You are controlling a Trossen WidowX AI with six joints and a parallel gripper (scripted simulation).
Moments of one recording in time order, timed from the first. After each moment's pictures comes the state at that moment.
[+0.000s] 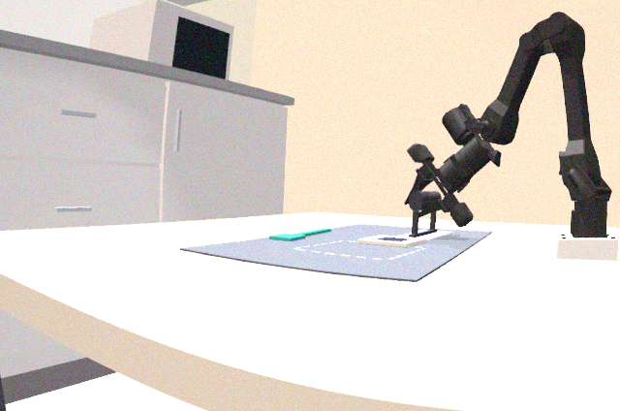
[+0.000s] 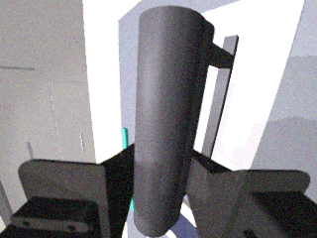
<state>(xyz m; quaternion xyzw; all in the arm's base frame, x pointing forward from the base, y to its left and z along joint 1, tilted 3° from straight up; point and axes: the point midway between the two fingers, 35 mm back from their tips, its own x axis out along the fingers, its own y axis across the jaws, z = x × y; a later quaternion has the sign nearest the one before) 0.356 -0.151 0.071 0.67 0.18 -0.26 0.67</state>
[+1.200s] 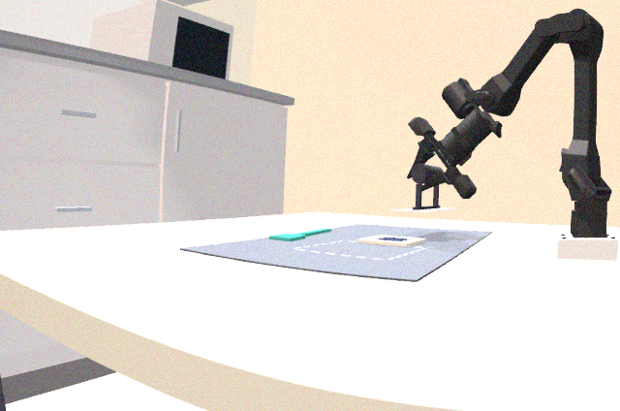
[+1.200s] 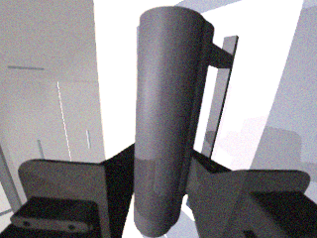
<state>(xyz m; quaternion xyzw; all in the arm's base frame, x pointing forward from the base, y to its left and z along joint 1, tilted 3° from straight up) 0.350 -0.146 0.124 0.67 0.19 -0.26 0.67</state>
